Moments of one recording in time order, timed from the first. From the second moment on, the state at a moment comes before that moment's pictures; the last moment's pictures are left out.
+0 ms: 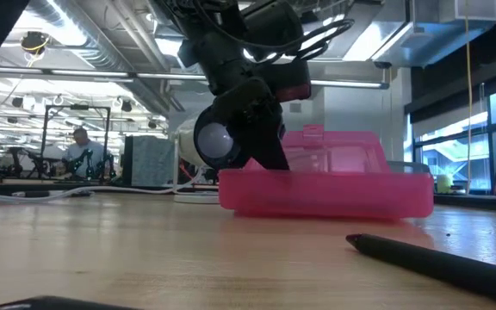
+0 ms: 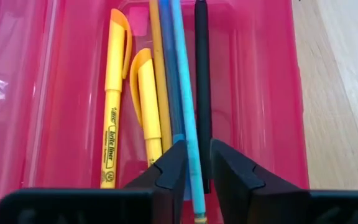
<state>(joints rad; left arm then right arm) -0.02 2.01 1.37 -0.36 0.08 0.11 0.89 1.48 0.84 -0.78 0.00 1.88</state>
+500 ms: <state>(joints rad) -0.02 2.01 1.37 -0.34 0.07 0.11 0.89 1.51 0.84 -0.79 0.00 1.88</state>
